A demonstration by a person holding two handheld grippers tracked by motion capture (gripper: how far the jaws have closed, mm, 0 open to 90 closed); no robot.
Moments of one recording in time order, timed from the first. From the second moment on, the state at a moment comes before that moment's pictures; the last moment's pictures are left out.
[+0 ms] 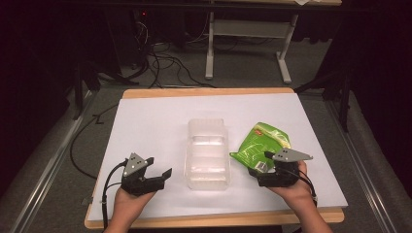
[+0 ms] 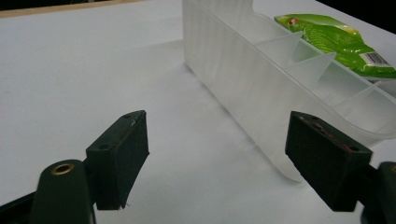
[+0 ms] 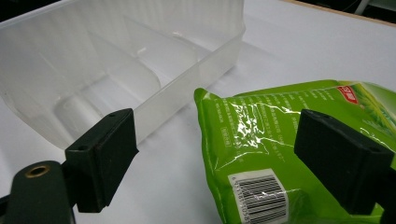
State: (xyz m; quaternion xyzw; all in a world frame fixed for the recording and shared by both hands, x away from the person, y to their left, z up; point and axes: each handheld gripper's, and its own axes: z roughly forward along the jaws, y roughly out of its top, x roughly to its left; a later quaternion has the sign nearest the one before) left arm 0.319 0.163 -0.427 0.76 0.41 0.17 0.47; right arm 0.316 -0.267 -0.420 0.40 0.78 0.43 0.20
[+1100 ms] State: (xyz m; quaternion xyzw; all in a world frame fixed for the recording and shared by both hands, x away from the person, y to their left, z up) left arm 0.318 0.167 -0.427 0.77 0.40 0.18 0.47; right arm 0.322 -0.279 -0.418 0.41 0.78 0.45 0.19
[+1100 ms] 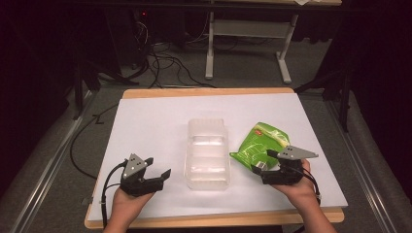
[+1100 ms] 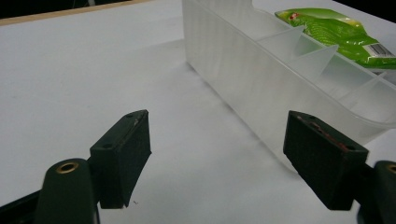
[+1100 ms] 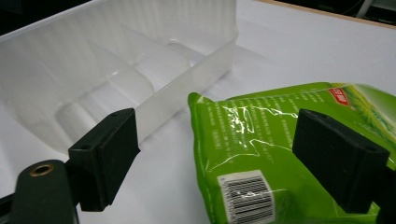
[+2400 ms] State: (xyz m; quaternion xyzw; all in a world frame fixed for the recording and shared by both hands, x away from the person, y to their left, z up) left arm 0.316 0.171 -0.431 0.76 0.39 0.20 0.49; right arm 0.412 -0.361 -0.458 0.58 0.70 0.36 0.21
